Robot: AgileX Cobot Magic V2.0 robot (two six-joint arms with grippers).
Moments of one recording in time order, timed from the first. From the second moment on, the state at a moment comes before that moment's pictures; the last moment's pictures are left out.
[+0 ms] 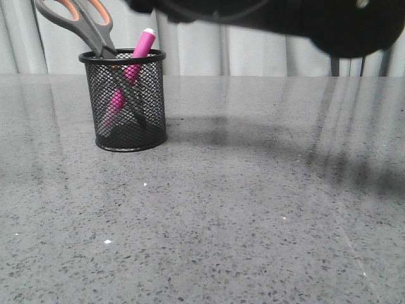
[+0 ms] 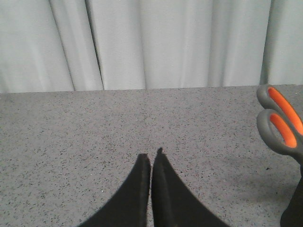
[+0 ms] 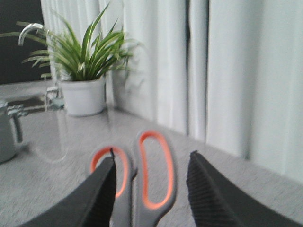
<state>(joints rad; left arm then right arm) -0.01 0.81 -0.61 -1.07 0.14 1.08 0.58 1.72 -0.98 -0.31 -0.92 0.23</state>
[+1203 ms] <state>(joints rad) -0.01 0.23 -0.24 -1.13 0.09 1.08 0.00 0.40 -0.05 -0.23 -0.61 0.23</state>
